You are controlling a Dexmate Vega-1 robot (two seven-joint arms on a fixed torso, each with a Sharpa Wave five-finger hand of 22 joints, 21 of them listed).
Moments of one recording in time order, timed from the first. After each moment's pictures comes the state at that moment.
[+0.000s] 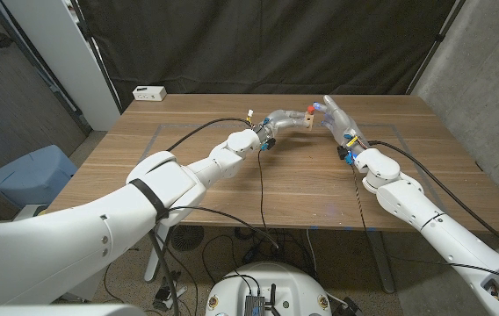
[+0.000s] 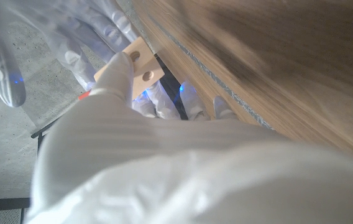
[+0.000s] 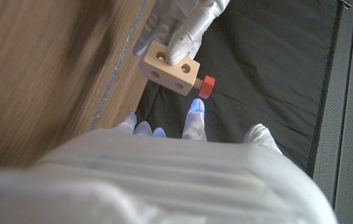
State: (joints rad) left arm 0.21 -0.05 0.78 -0.38 -0.28 -0.46 -0.18; left_hand 1.00 0.06 0.30 -0.18 0.24 0.89 -0.14 0.20 0.20 0.88 -0.22 0.22 0.53 0.48 -0.05 0.20 0.18 0.14 0.21 0.19 0.17; right arm -0.89 -0.59 -0.39 -1.58 0.58 0.13 -0.09; right_hand 0.32 0.05 0.12 -0.02 0.19 0.48 -0.11 0.19 0.18 -0.17 0.08 0.18 0.18 -0.18 0.19 0.18 0.20 -0.06 0.14 0.18 0.17
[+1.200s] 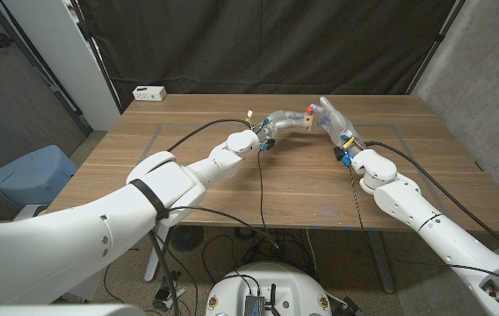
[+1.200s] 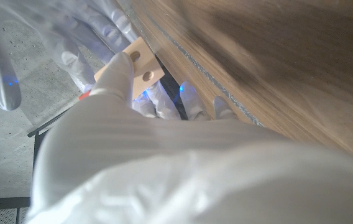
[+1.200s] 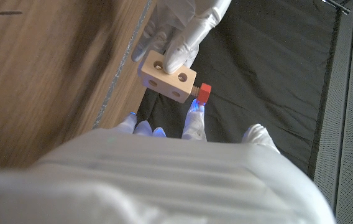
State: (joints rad) left arm 0.21 -0.05 0.78 -0.37 -0.29 -0.46 -0.18; left_hand 1.00 0.06 0.30 -0.18 0.24 0.89 -0.14 0.20 0.20 0.87 -0.22 0.22 0.53 0.48 -0.05 0.20 0.18 0.14 0.21 0.19 0.17; right arm -0.89 -0.59 -0.40 -1.59 0.57 0.11 -0.10; right_hand 0.32 0.06 0.13 -0.02 0.19 0.48 -0.11 0.20 0.18 -0.17 0.08 0.18 0.18 -0.17 0.18 0.19 0.20 -0.06 0.14 0.18 0.17
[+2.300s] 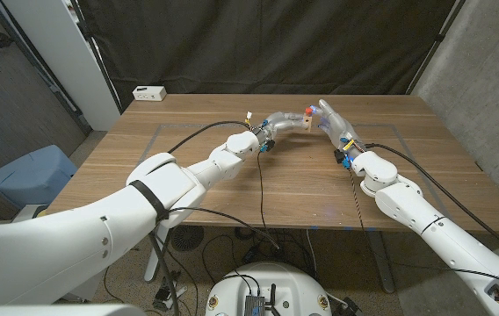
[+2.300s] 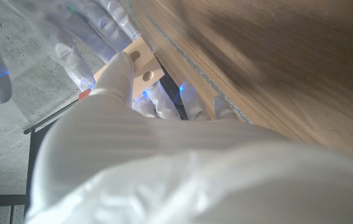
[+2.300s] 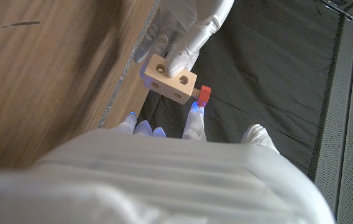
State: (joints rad) left arm 0.22 -0.05 0.77 -0.37 -0.30 -0.45 -0.19; left_hand 1.00 0.06 0.30 -0.18 0.24 0.89 -0.14 0.20 0.20 0.87 -0.22 0.22 0.53 0.48 -0.05 0.20 0.18 0.14 0.21 0.19 0.17; right arm -0.91 -0.61 -0.40 -1.63 0.56 0.09 -0.12; right_hand 0.31 0.07 0.13 -0.03 0.19 0.49 -0.11 0.19 0.18 -0.17 0.08 0.18 0.18 -0.17 0.18 0.19 0.20 -0.06 0.14 0.19 0.17
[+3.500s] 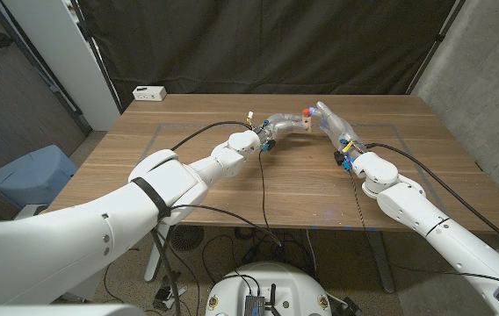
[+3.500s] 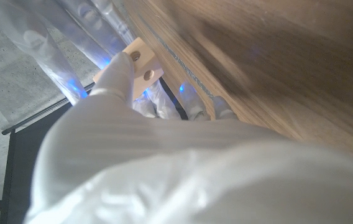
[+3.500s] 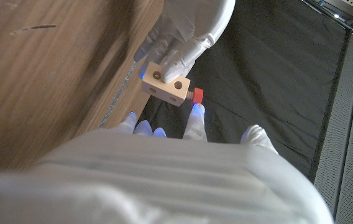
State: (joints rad) left arm 0.20 -0.06 0.78 -0.36 -0.32 -0.37 -0.18; left_hand 0.99 0.05 0.30 -0.18 0.24 0.88 -0.14 0.20 0.20 0.87 -0.21 0.21 0.53 0.48 -0.05 0.20 0.18 0.14 0.21 0.19 0.17; right arm -0.93 -0.64 -0.41 -1.69 0.51 0.04 -0.15; right_hand 0.30 0.07 0.13 -0.03 0.19 0.49 -0.11 0.19 0.17 -0.17 0.07 0.18 0.18 -0.18 0.18 0.19 0.20 -0.06 0.14 0.19 0.17
